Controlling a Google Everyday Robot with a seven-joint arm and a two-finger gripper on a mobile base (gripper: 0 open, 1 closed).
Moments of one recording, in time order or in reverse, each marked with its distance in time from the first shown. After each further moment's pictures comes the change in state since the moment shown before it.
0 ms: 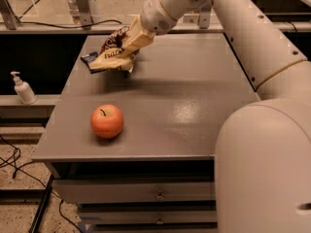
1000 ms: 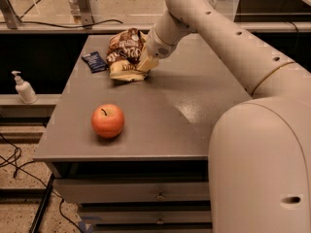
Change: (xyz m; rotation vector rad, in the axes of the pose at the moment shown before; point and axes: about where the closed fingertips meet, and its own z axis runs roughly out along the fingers) arm 0.110 0.000 0.054 0.030 0.281 0.105
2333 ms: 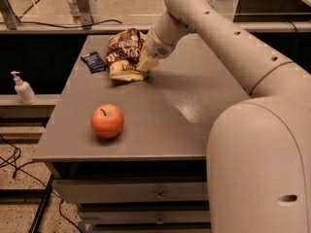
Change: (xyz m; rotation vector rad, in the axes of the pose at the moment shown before) arm -0.002 0.000 0.000 -0.005 0.000 0.000
